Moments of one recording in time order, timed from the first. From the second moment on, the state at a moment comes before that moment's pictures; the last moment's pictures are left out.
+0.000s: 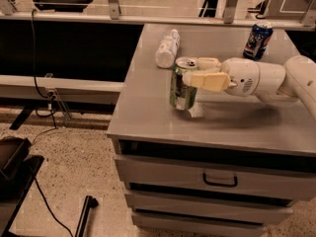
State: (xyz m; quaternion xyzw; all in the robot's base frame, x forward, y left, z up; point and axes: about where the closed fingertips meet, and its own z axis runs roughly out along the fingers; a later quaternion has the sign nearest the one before) arm 0.554 -0.085 0.933 -0.42 0.51 0.56 0.50
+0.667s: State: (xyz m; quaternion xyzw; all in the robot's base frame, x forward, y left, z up) arm 0.537 -0.129 0.941 -0.43 0.52 0.53 0.52
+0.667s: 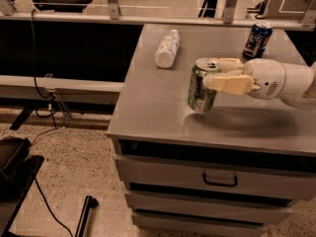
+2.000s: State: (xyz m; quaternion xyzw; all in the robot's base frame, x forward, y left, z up) arm 0.532 -0.165 0.932 -0.47 0.50 0.51 0.52
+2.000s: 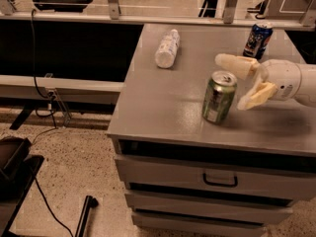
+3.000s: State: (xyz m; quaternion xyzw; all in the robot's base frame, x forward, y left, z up) arm 0.534 -0.195 0.970 -0.46 0.51 0.44 0.57
